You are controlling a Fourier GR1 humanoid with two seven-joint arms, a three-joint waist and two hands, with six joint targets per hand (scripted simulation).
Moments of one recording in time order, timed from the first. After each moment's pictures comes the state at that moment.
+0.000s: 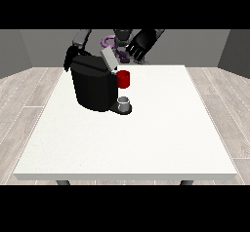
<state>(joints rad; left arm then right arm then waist) -1.11 0.40 0.09 -0.72 -0.70 -0.43 -0.06 -0.34 -0.05 0.00 -1.25 0.17 -0.15 -0.02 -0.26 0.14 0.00</state>
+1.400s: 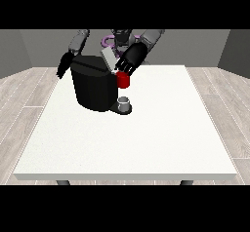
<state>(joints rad) -1.25 0.42 0.11 -0.65 -0.73 -0.43 -0.07 -0.45 -0.07 -0.06 -1.26 0.17 -0.19 -0.02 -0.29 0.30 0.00</state>
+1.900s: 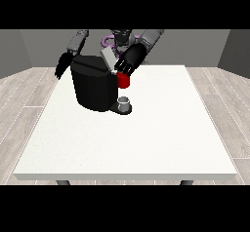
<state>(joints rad) -1.27 0.43 0.12 -0.64 -0.75 -0.40 -0.09 -0.47 -0.08 -0.07 -1.25 0.15 -0.18 0.00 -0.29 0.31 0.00</state>
